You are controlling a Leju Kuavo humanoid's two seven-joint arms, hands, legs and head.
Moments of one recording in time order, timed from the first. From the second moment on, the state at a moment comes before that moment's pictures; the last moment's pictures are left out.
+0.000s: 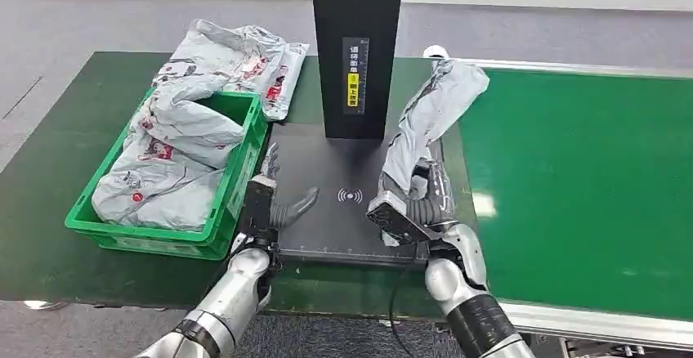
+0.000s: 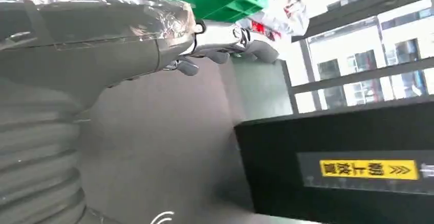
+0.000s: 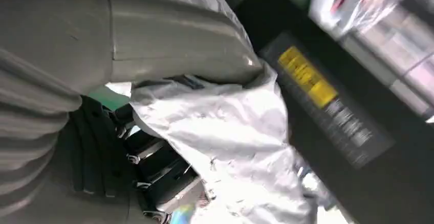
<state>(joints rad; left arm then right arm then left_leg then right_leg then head) -0.48 -0.24 -0.23 -0.69 -0.06 0.33 -0.65 -0.35 0.08 0.41 -1.10 0.76 -0.45 -0.23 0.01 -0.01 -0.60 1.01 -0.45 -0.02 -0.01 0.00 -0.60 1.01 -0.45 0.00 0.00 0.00</state>
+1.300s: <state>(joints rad) -0.48 -0.24 -0.23 -0.80 0.02 0.53 -0.70 -0.31 0.06 0.46 -1.08 0.29 -0.53 -0.53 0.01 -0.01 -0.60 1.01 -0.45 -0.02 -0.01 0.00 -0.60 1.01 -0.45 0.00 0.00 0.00</state>
